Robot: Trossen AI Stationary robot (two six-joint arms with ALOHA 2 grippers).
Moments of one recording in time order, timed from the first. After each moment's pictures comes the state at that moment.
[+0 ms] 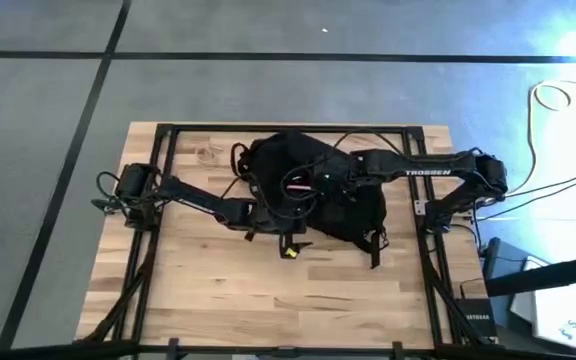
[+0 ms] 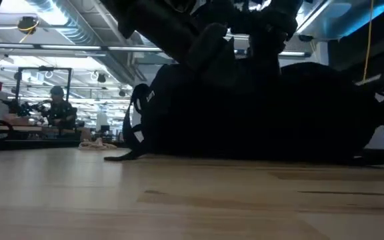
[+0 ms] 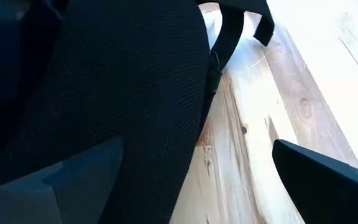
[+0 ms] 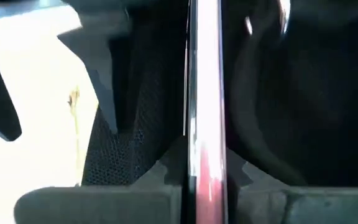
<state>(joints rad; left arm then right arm) -0.13 1.86 1.17 0.14 -0.23 0.13 -0.11 1.53 1.24 -0.80 -0.01 0.00</state>
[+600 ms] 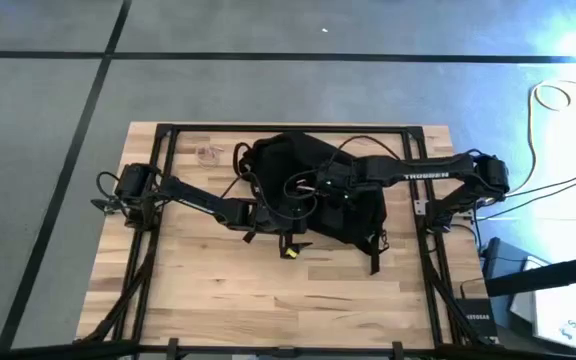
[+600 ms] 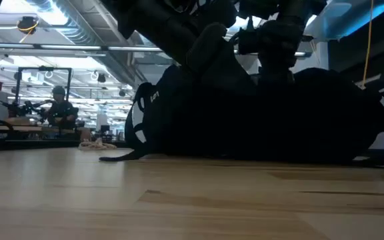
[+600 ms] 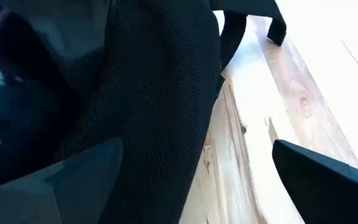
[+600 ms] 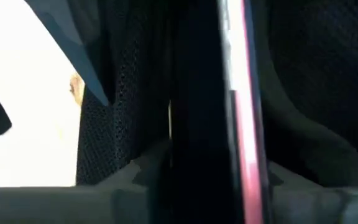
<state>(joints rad) -0.13 1.86 1.17 0.14 -0.23 0.13 -0.10 1.52 1.13 -0.77 -0.05 0.20</state>
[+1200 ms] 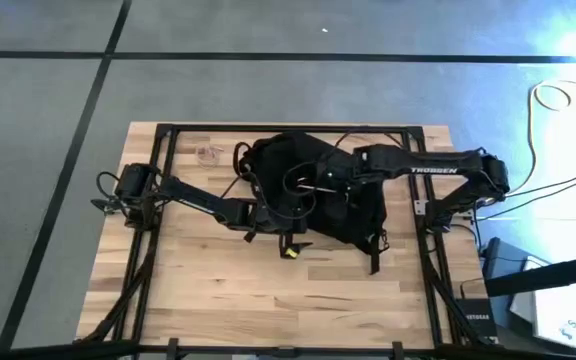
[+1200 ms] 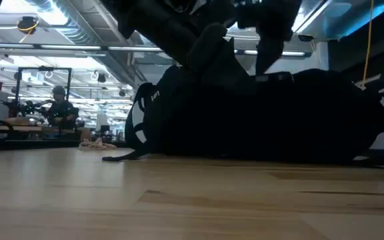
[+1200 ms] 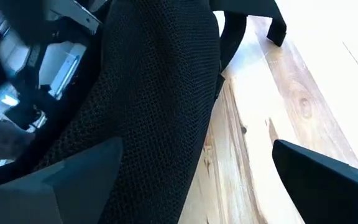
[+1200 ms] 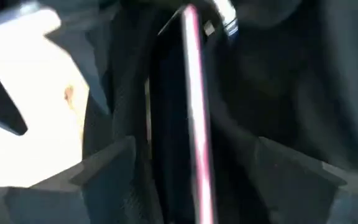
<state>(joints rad) -0.13 1.86 1.17 0.14 -0.23 0.13 -0.10 1.52 1.35 -1.00 0.05 0.15</state>
